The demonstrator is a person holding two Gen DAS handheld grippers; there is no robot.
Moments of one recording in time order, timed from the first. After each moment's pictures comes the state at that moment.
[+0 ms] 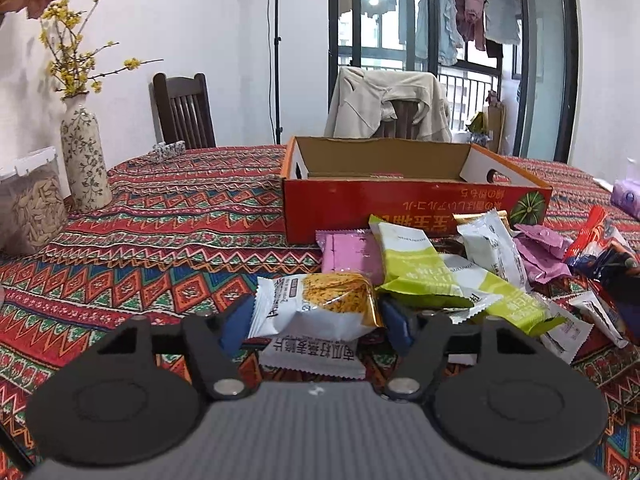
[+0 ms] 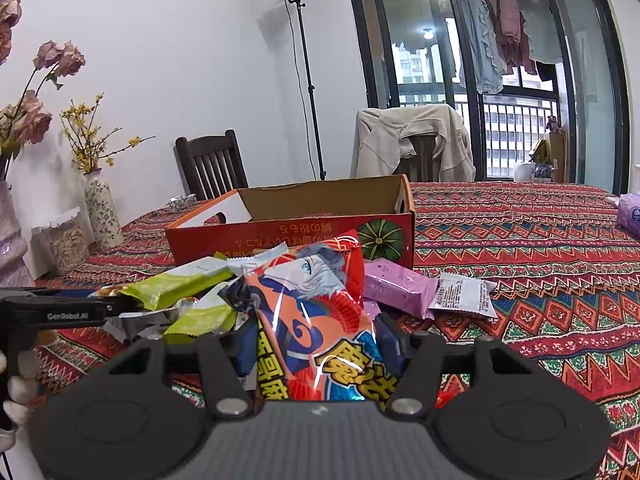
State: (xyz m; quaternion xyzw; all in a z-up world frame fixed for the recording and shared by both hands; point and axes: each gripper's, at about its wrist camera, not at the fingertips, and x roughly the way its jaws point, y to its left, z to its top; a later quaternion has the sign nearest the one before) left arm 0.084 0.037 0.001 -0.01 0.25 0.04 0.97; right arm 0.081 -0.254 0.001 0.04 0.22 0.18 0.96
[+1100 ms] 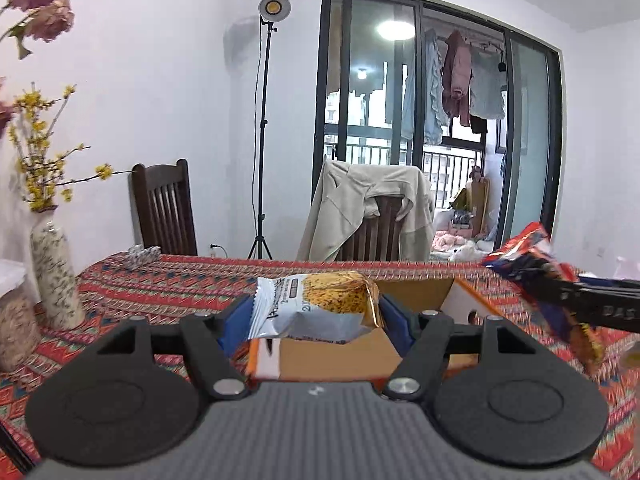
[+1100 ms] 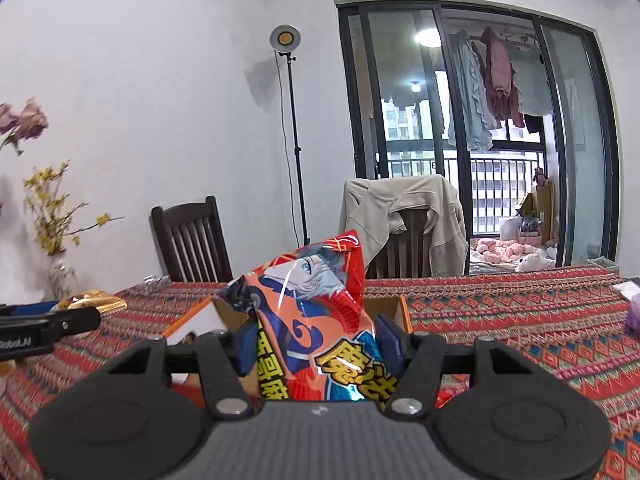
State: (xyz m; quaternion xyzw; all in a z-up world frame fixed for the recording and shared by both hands) left arm 0.157 0.025 0.102 -0.02 0.14 0.02 0.99; right arm 0.196 -0.225 0.093 0.04 0.14 0.15 0.98
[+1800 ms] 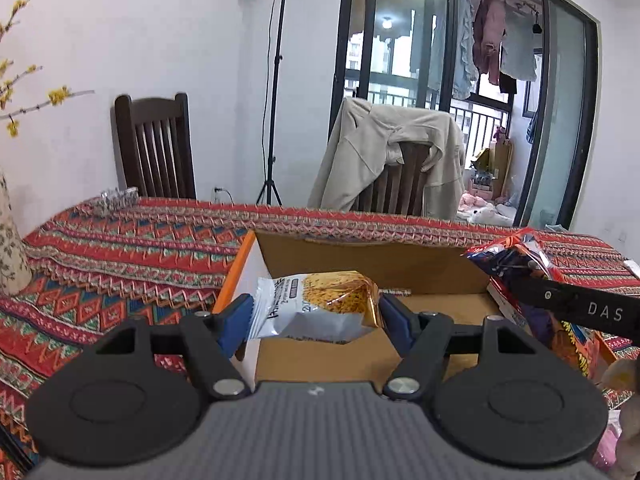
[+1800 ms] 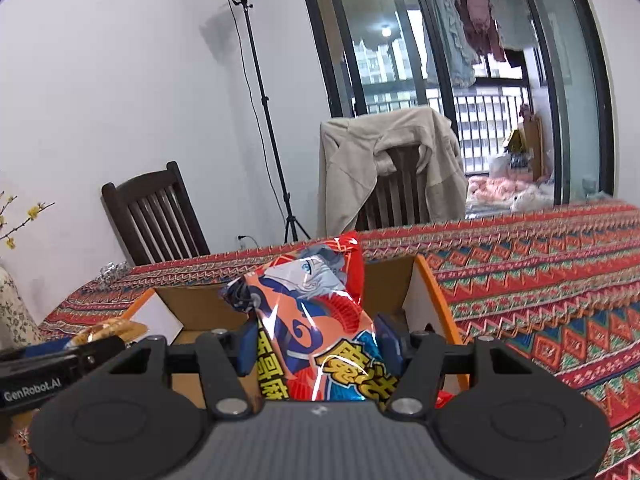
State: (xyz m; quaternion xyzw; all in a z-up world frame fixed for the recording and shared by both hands) left arm 0.290 0.029 0.040 -0.05 0.23 0.04 0.97; right arm 0.337 -0.196 0.036 0.09 0.22 0.13 0.96
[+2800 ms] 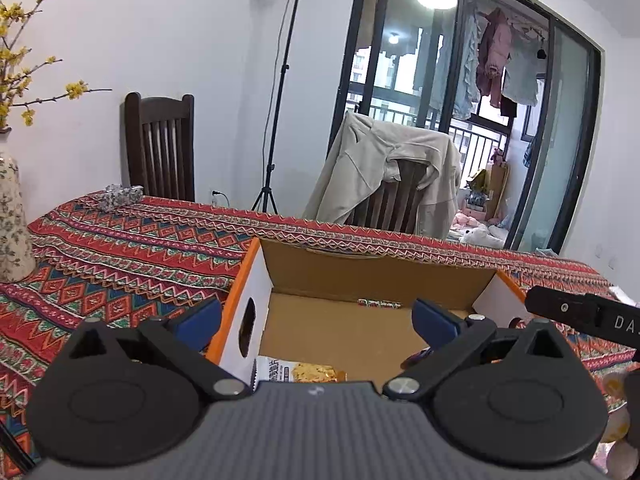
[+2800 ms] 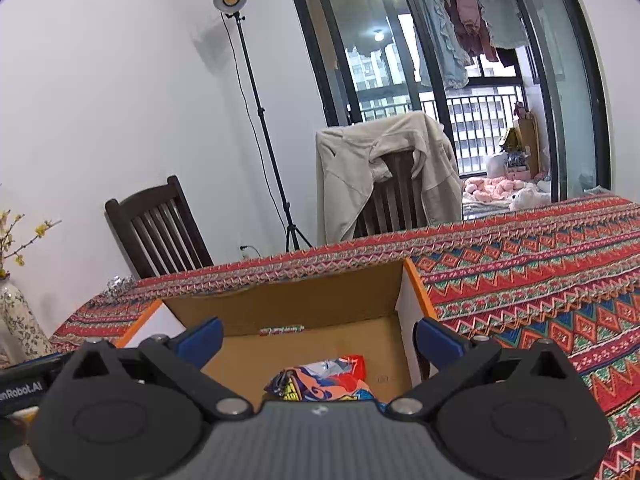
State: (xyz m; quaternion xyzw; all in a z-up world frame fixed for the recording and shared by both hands) left arm 0.262 0.033 0.059 -0.08 0.20 0.04 0.97; right arm 0.315 -0.212 0.046 0.11 0.21 0.12 0.96
